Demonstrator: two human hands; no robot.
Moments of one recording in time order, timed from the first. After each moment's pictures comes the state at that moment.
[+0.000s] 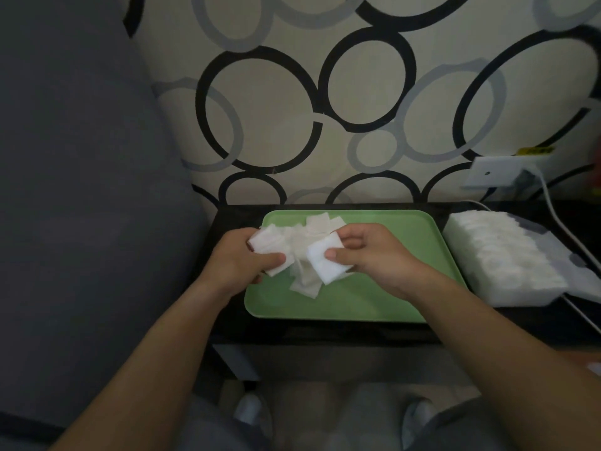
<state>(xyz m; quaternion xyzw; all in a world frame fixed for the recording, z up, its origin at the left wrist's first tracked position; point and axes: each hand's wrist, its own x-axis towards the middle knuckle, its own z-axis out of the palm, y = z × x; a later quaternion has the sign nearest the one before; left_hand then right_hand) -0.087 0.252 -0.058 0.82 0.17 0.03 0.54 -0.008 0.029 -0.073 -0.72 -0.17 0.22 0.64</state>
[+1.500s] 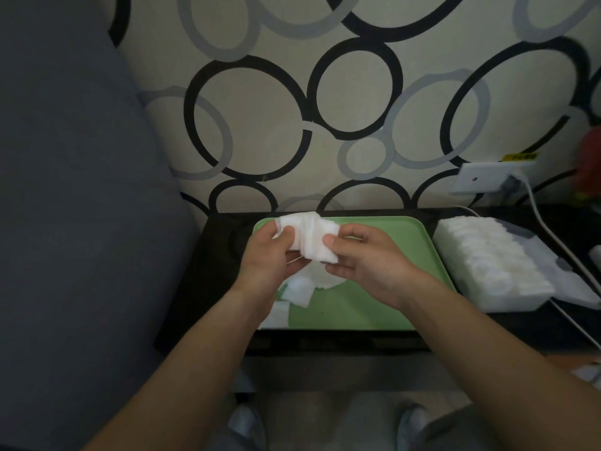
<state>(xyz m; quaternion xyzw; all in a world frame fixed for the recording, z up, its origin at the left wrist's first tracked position) -0.071 0.186 -0.047 0.63 0.15 0.07 0.76 -0.019 0.029 -0.055 -0.58 -0.06 0.24 0.78</state>
